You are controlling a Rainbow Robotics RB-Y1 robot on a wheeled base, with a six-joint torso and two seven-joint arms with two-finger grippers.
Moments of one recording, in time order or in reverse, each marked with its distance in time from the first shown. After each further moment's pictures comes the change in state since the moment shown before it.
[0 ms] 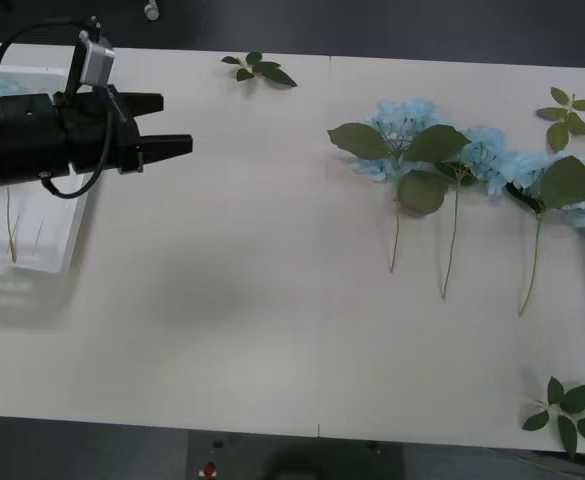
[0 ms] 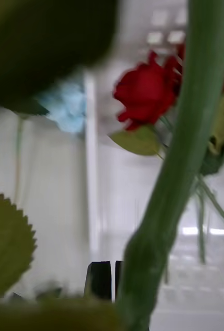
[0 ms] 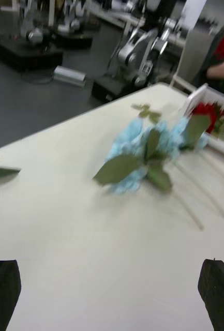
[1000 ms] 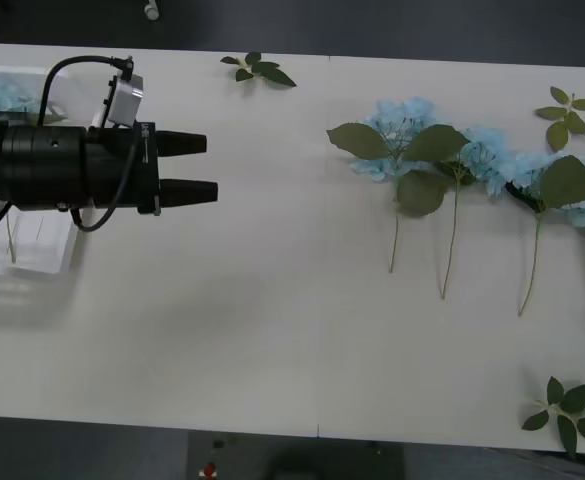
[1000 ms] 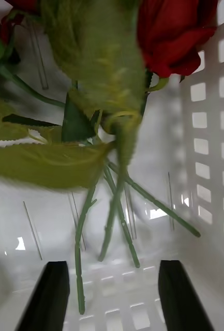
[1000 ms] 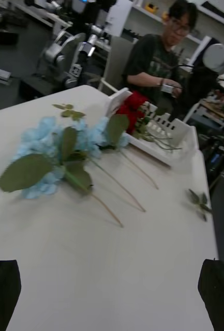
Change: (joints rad) right arm -0.155 0.309 0.010 0.438 0.358 -0.019 0.055; left arm 0.005 -0.112 0.000 0.022 0.123 0.261 -0.074
